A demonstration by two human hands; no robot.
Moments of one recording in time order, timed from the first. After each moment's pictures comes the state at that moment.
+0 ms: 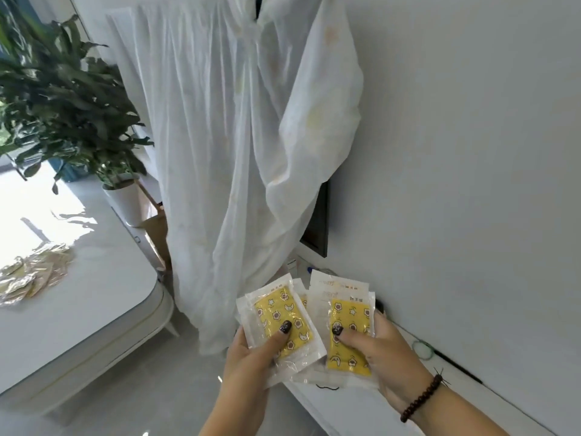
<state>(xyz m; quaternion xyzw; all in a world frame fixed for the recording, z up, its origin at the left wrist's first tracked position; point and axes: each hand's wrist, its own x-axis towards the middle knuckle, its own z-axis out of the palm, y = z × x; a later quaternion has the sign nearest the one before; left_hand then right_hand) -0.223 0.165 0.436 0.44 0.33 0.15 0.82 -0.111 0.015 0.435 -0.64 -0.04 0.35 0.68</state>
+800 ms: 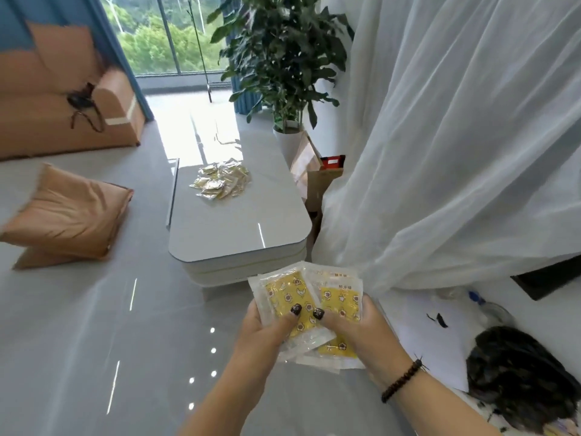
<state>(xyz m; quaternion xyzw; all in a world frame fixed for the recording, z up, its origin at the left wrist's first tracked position) -0.514 0.407 0.415 0.43 0.46 0.30 0.72 -0.363 0.342 0.416 -0.66 -0.23 0.49 0.53</state>
